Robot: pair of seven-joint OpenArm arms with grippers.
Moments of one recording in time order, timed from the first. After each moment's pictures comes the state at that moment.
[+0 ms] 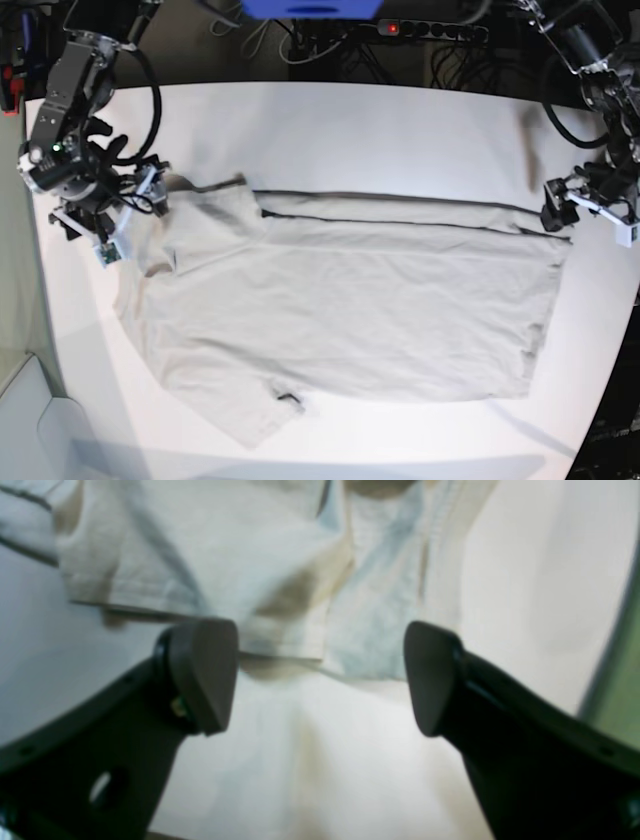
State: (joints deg) left arm 0.5 -16.8 -40.6 77.2 -28.9 -30.4 50.6; right arm -4.8 4.9 23.0 107.4 8.9 40.1 -66.1
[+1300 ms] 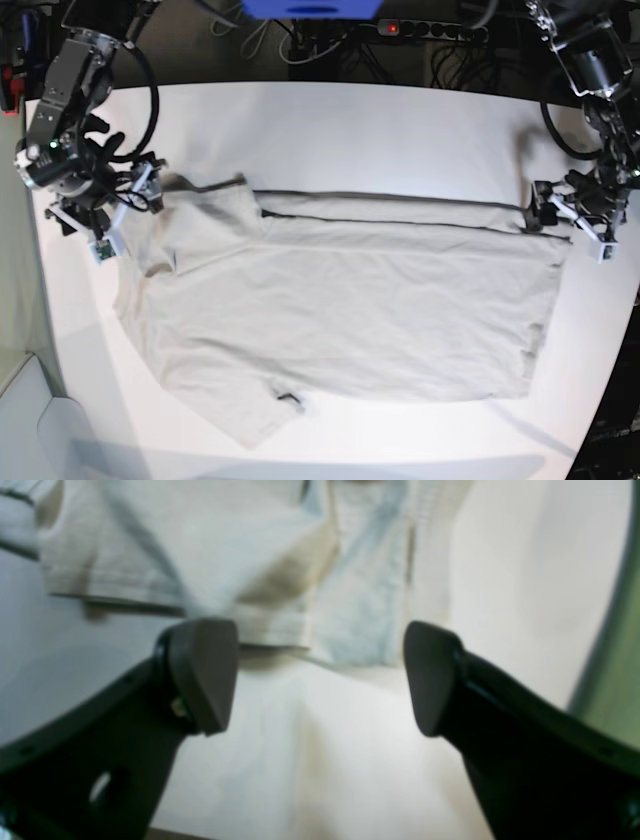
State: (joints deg) left arm -4.0 -21.4 -30.9 66.8 -18.8 -37.0 43.1; right arm -5.3 4.9 24.8 107.3 8.9 40.1 -66.1
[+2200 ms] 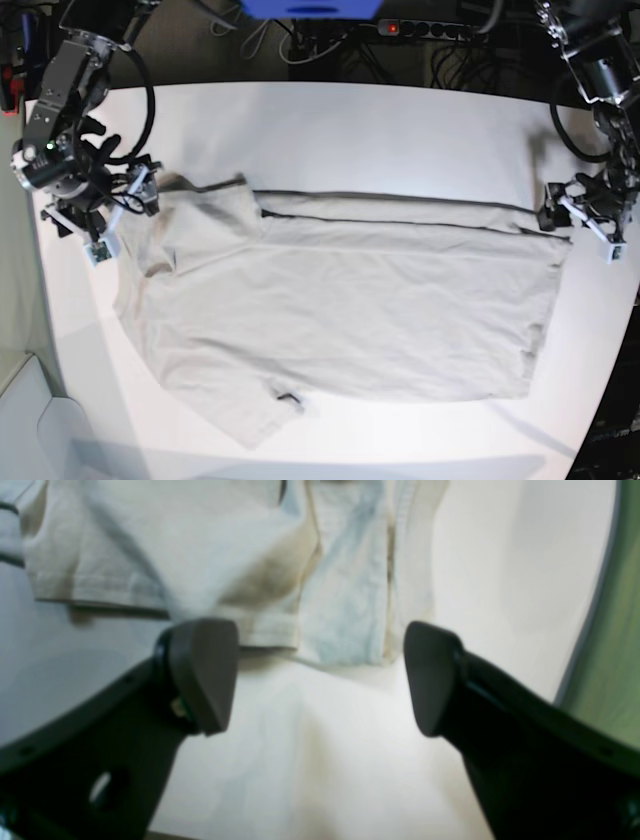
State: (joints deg) left arm -5.8 -23.8 -31.0 62.5 -18.8 -37.3 42.8; right arm -4.8 5.1 25.1 107.3 8.9 40.1 -66.1
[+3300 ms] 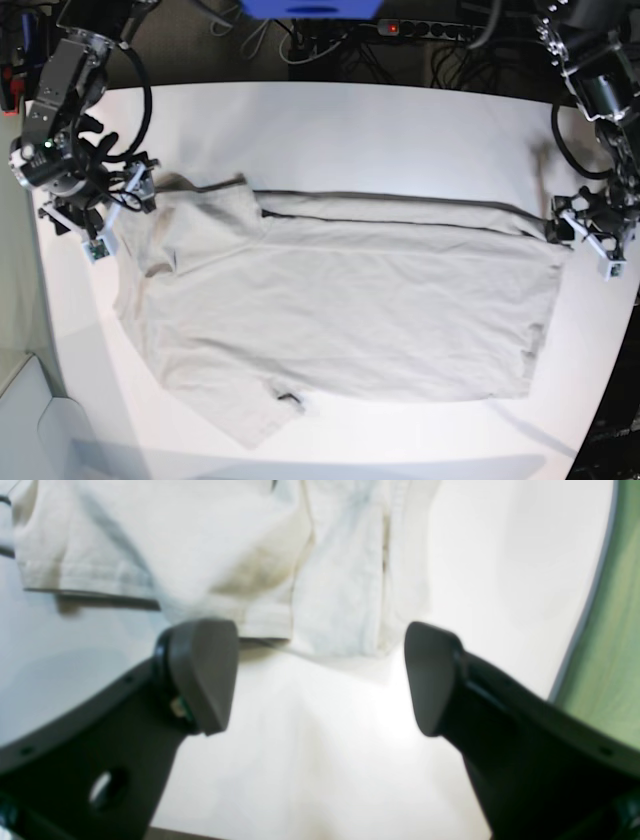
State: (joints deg) left arm -9.9 -23.3 -31.0 62.2 -10.7 -37.4 42.5; right arm -5.3 5.7 25.2 107.3 8.9 40.1 -66.1
